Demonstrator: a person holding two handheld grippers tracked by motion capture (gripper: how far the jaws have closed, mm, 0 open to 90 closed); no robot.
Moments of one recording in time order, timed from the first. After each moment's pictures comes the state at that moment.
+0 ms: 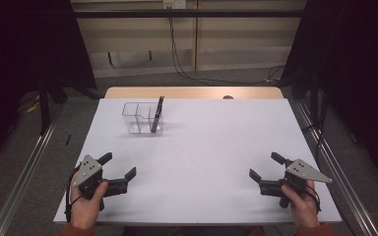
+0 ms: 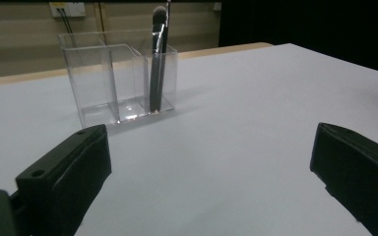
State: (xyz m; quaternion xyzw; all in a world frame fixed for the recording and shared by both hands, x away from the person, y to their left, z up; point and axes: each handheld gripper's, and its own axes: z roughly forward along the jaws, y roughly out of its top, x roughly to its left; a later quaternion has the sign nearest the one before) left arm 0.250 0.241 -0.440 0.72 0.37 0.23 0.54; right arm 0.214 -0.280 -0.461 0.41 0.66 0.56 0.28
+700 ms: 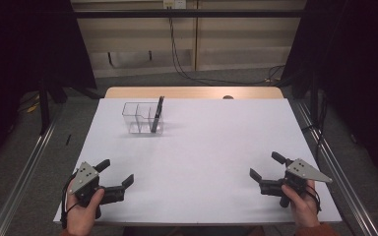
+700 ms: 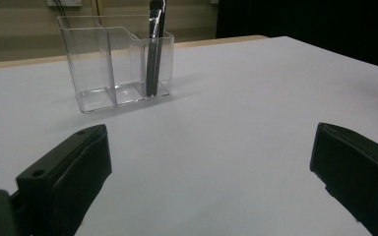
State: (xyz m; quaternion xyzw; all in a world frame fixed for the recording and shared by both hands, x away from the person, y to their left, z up) left arm 0.238 0.250 -0.444 0.72 0.38 0.23 0.54; right arm 0.214 -0.281 -0.460 0.41 0.66 0.55 0.29
